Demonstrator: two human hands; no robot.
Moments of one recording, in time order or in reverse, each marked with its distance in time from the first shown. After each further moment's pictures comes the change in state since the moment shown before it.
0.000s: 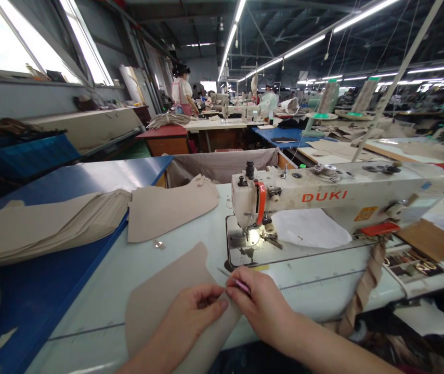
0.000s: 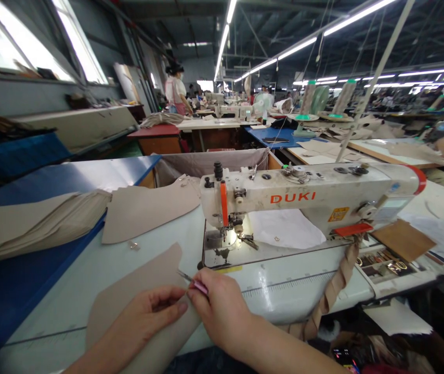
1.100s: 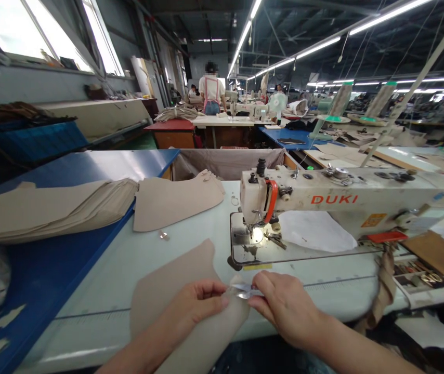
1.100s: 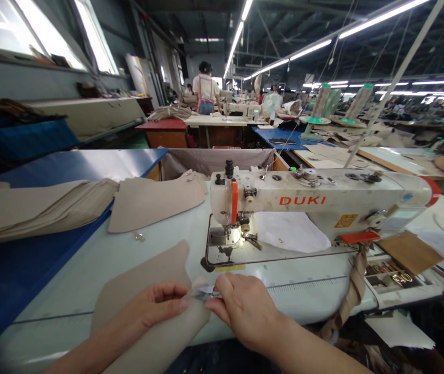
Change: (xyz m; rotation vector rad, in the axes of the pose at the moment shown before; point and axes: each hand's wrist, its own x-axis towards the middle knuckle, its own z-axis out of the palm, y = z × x) left_hand 0.004 -0.019 -0.006 -0.298 -0.047 -0.138; right_hand -0.020 0.024 -0.030 -0.605 -0.111 -0.314
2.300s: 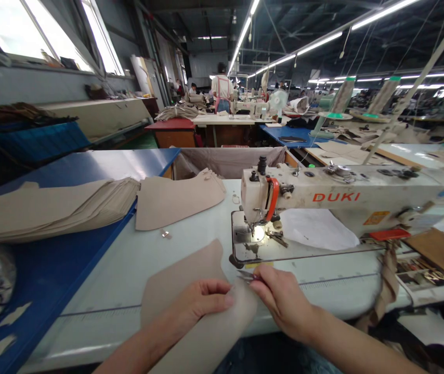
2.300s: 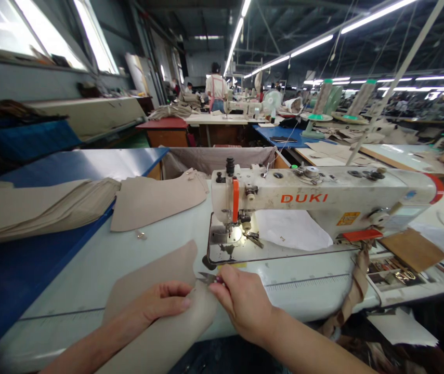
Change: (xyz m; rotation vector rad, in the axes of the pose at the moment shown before) left_hand 0.003 -0.007 -0.004 -0.069 -0.098 -0.070; right_hand 0.005 0.000 0.009 0.185 0.184 0.043
